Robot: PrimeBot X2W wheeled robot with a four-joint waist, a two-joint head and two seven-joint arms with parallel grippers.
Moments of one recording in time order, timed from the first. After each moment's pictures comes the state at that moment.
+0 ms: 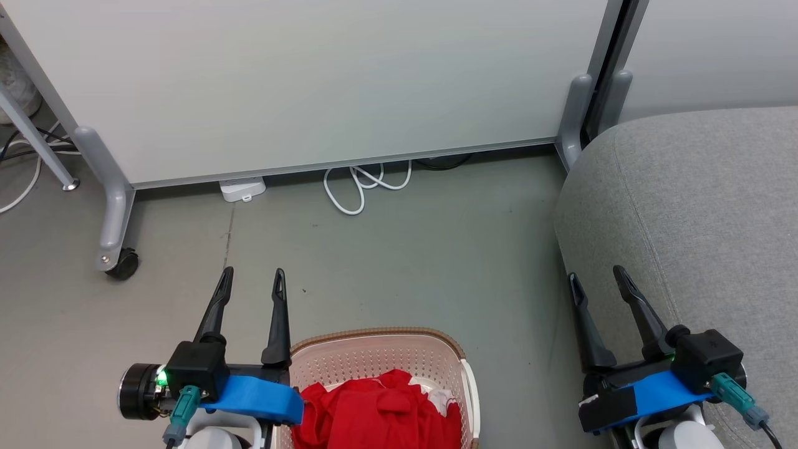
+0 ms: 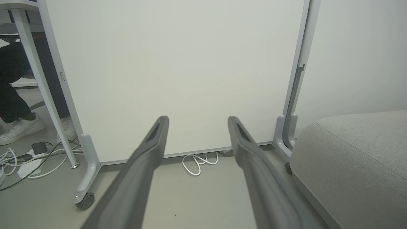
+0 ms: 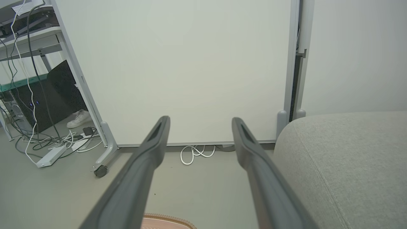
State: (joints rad) left arm -0.10 0.05 -0.15 0.24 -0.10 -0.02 -0.26; right arm -0.10 -0.05 0.08 0.20 0.17 0.13 -0.26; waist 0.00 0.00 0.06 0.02
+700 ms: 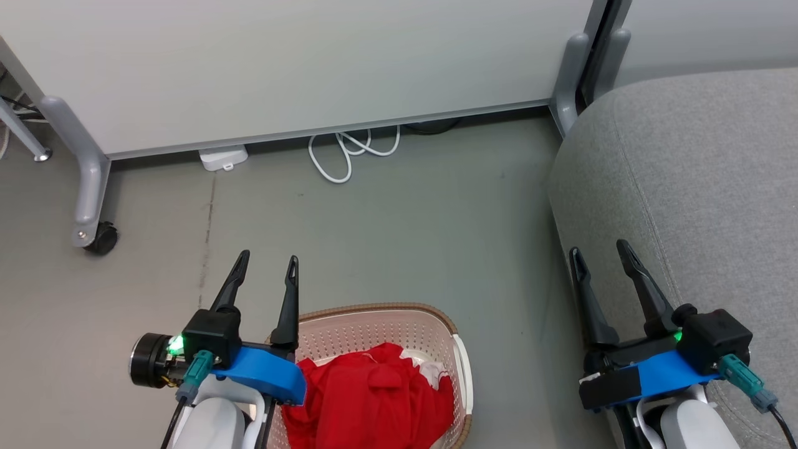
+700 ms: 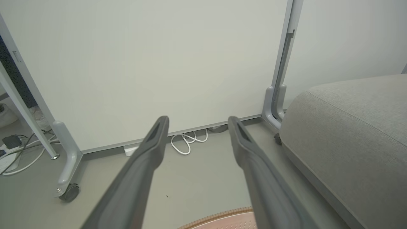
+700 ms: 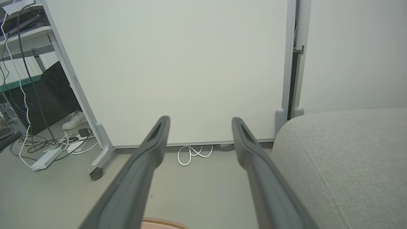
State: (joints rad) left arm -0.21 0.05 -0.15 0.38 -0.07 -0.09 -0.26; right arm -0.15 -0.05 0.08 0.18 0.18 0.13 -0.26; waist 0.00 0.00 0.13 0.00
